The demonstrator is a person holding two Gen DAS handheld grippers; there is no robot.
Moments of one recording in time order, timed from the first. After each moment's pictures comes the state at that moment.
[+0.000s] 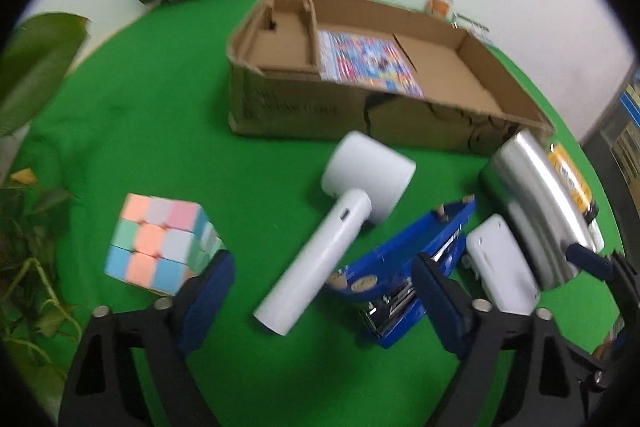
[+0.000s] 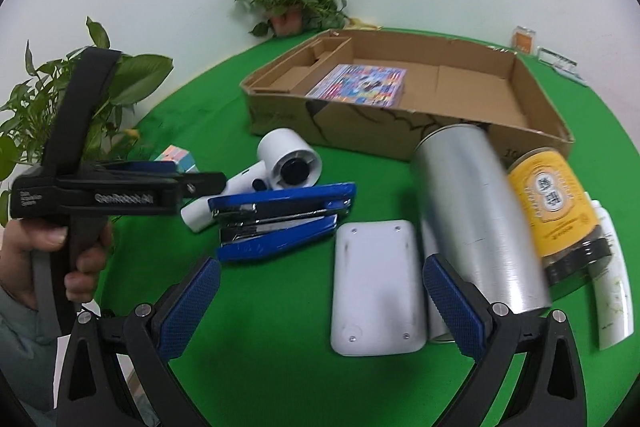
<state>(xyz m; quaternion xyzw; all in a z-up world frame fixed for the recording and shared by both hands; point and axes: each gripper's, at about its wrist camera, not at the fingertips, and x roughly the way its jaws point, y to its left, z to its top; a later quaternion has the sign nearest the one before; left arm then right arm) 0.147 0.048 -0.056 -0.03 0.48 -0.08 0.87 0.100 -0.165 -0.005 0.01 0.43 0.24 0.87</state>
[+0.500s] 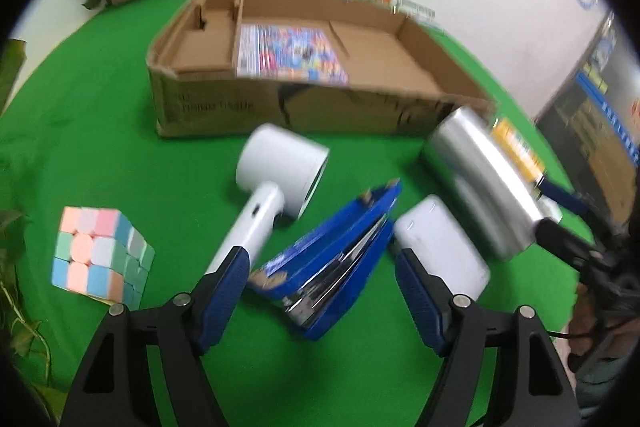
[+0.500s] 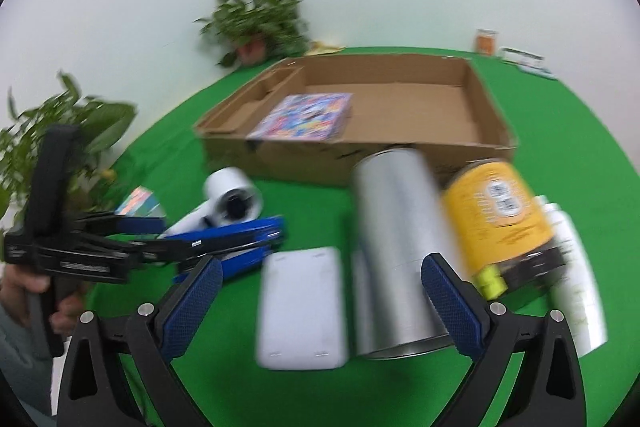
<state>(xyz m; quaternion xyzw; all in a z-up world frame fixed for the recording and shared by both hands) 0.130 0.021 -0.035 -0.05 0.47 -0.17 0.86 0.123 -0.231 0.007 0.05 0.40 0.18 0.90</state>
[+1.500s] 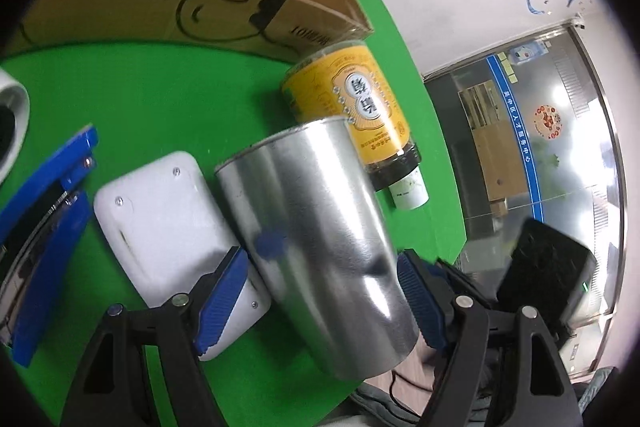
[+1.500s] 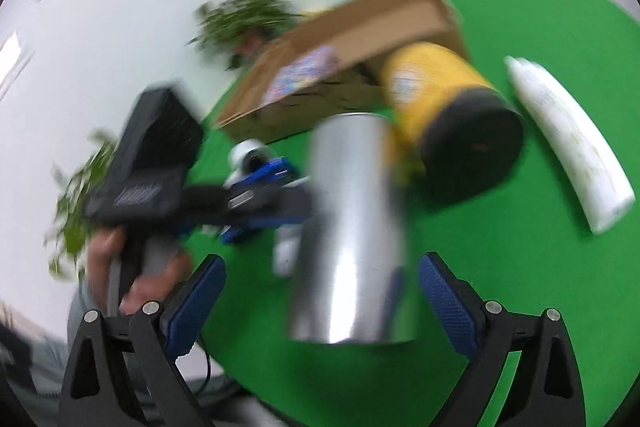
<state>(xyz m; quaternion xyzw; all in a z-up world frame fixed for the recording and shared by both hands) 0.167 -0.107 -0.075 -0.19 0.60 -0.36 0.69 0.086 -0.332 -0.034 0.24 0.49 0.22 0.81</state>
